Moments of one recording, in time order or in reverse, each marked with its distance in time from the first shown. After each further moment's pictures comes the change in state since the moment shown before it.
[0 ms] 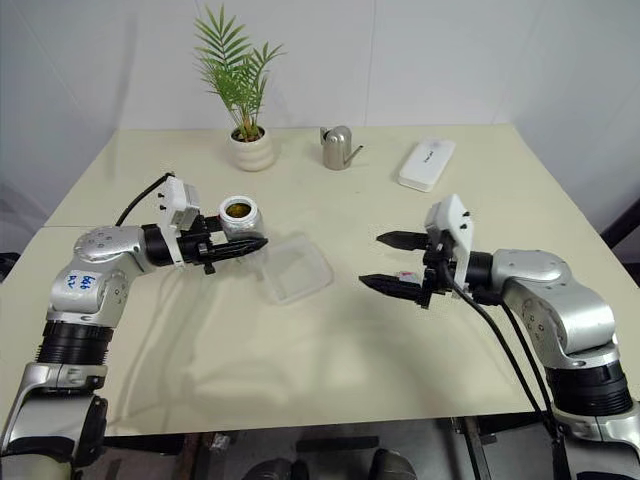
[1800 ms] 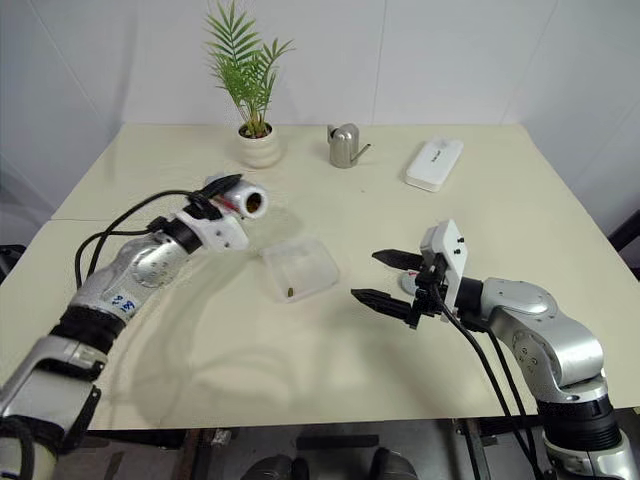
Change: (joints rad) left arm -0.046 0.048 -0.242 0.308 0.608 -0.641 0.957; right arm 0.160 0.079 -0.041 -0.070 0.029 -0.023 -0.115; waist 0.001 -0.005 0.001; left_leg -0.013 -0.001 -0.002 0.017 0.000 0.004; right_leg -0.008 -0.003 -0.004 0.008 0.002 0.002
